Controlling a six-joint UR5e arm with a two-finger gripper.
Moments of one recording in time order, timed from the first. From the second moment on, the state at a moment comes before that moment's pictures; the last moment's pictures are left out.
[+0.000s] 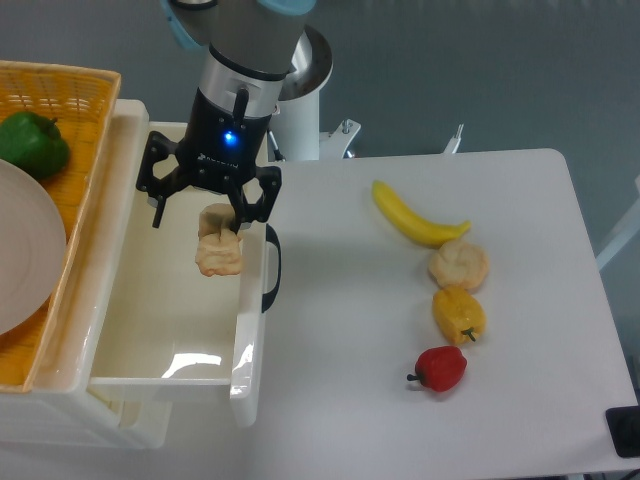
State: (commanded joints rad) arm 2.35 -1.64 -1.55 -1.21 1.08 0.26
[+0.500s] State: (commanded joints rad) arm 2.31 -1.69 -1.55 -1.21 1.07 0.25
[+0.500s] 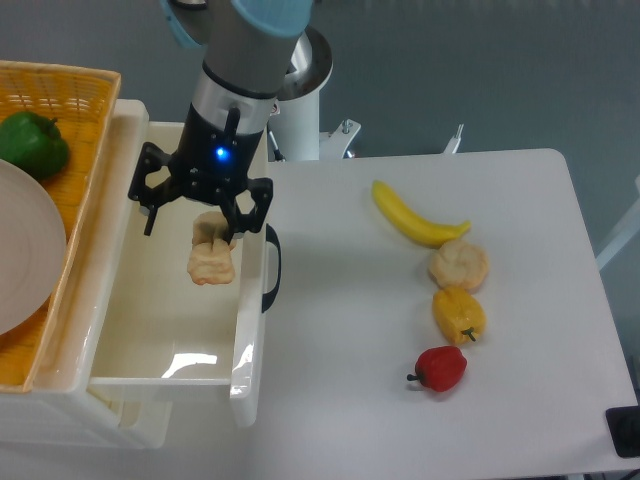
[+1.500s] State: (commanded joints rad) arm 2.31 -1.69 -1.55 -1.21 1.08 0.25
